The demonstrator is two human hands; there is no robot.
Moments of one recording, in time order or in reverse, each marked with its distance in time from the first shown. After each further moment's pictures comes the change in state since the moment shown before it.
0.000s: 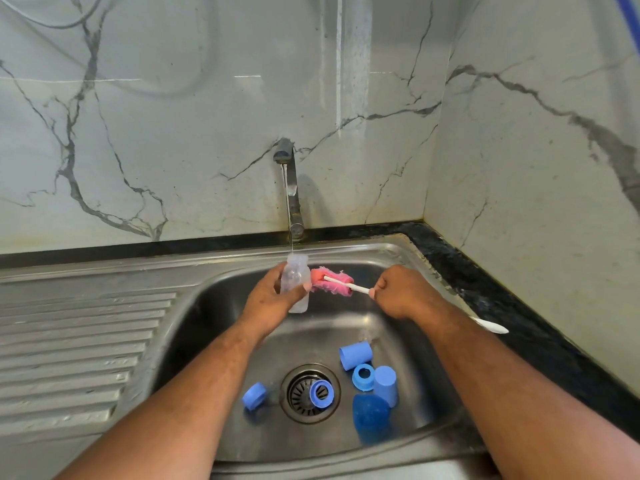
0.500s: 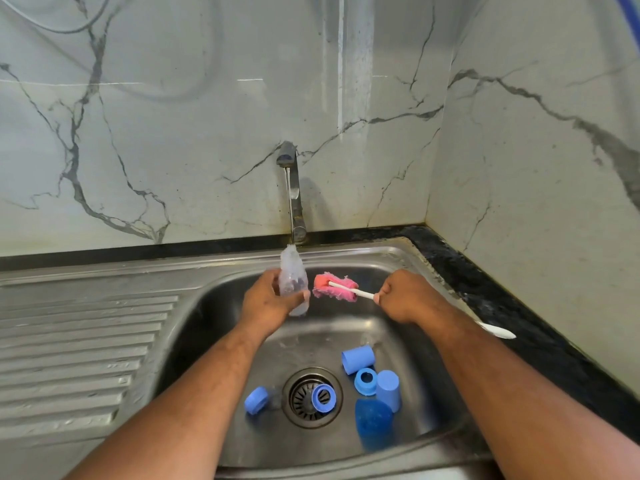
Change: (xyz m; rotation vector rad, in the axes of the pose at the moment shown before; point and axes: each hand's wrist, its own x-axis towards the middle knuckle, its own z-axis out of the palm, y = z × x) left_hand 0.003 -0.003 -0.001 0.174 0.156 -0.015; right_hand 0.003 0.003 0.002 -0.025 -0.009 0.021
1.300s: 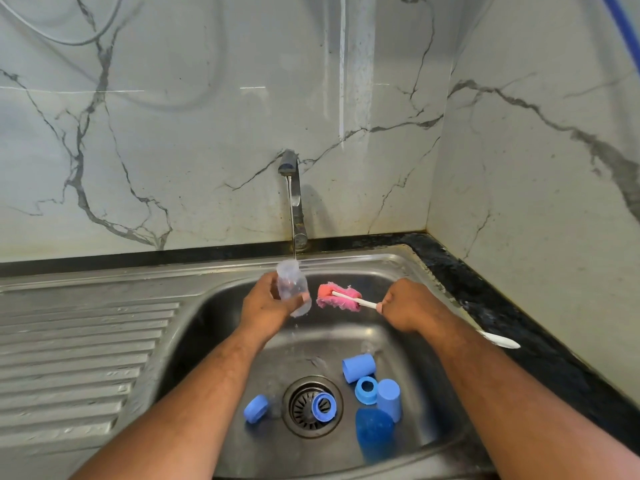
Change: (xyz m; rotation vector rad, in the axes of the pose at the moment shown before) left_hand 0.006 -0.007 0.000 -0.033 -0.011 -0.038; right_hand 0.000 0.001 0.000 0.000 0.003 0.034
